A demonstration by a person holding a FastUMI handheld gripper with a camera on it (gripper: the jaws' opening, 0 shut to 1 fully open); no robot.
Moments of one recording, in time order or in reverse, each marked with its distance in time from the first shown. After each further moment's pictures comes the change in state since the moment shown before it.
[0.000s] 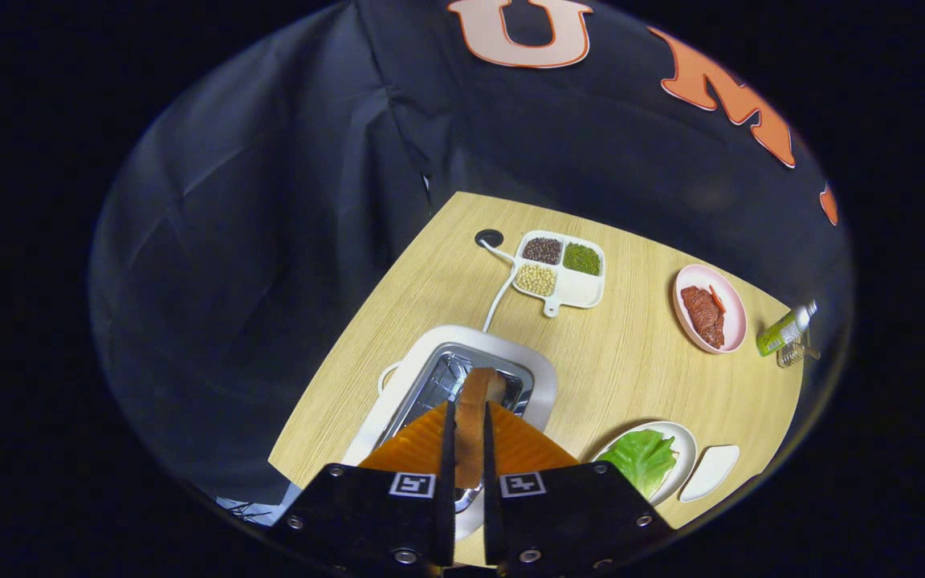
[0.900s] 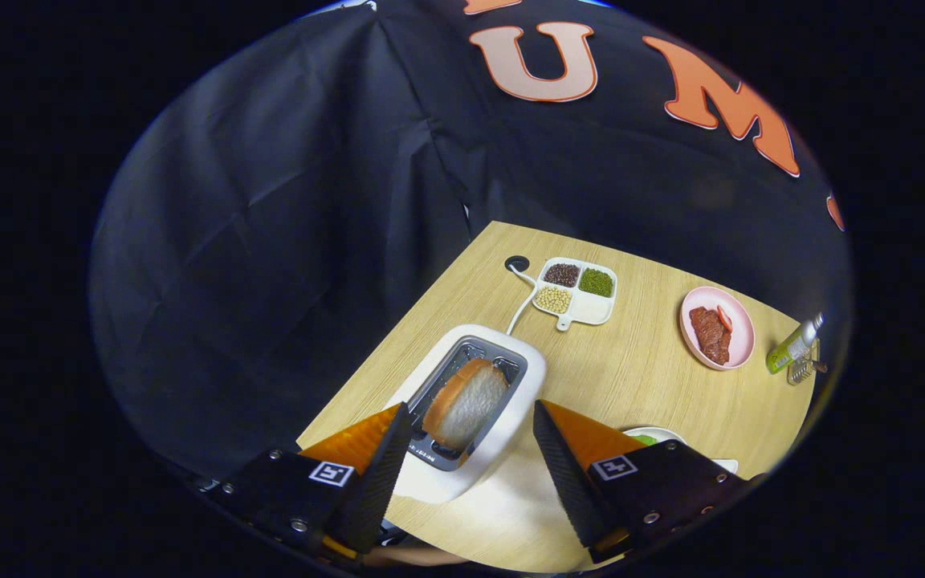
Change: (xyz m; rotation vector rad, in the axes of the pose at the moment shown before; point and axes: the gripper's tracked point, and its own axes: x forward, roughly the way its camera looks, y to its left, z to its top) arm -0.055 -0.001 -0.005 -0.066 -0.076 0.120
